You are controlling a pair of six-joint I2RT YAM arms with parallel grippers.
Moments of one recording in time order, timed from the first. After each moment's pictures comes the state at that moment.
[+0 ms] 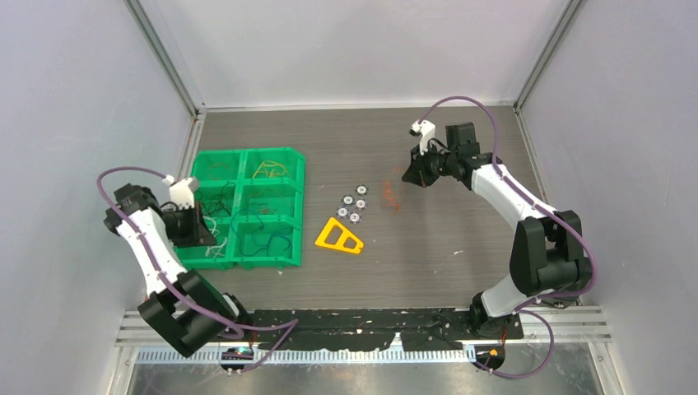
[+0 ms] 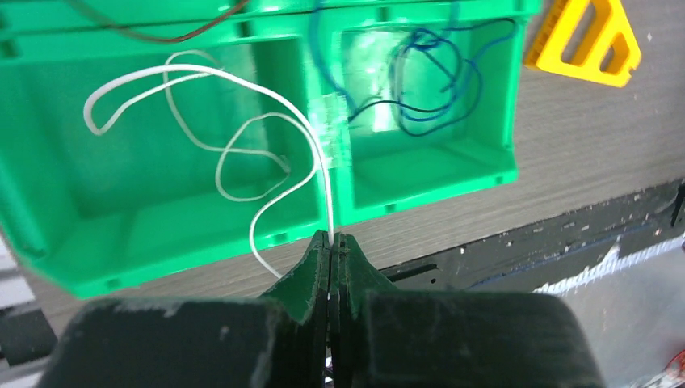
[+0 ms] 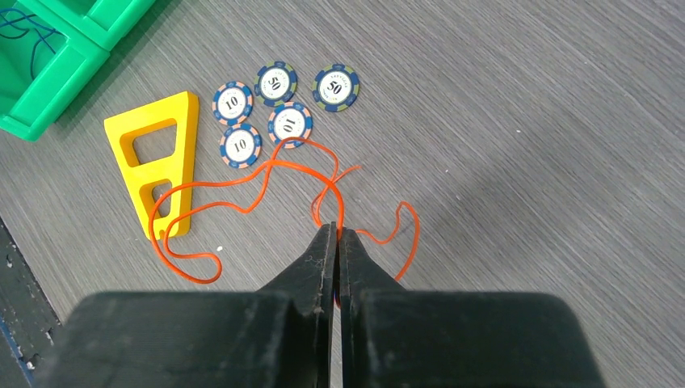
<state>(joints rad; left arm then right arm) 0.66 1.18 1.06 -1.29 0.58 0.63 0.20 1.55 1.12 -0.34 -0.64 -0.26</state>
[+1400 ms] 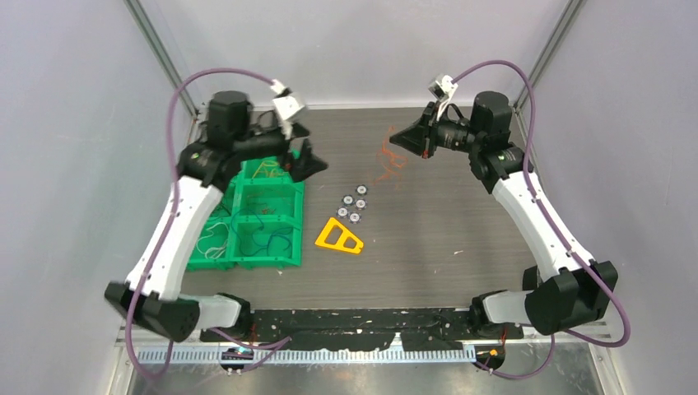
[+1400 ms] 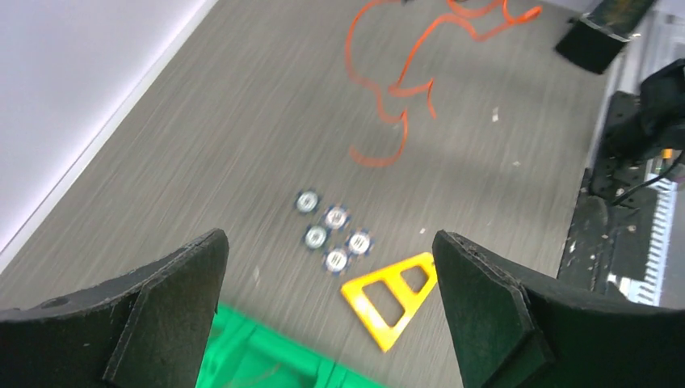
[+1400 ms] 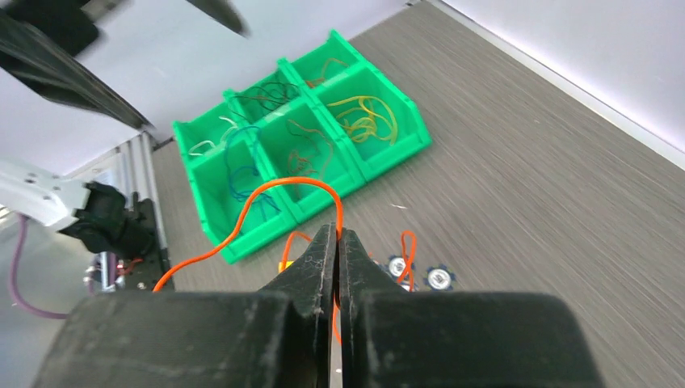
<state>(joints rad) -0.27 1.25 1.53 -0.72 0.74 0.34 0.24 1.32 1.29 -0.16 -0.87 0.08</state>
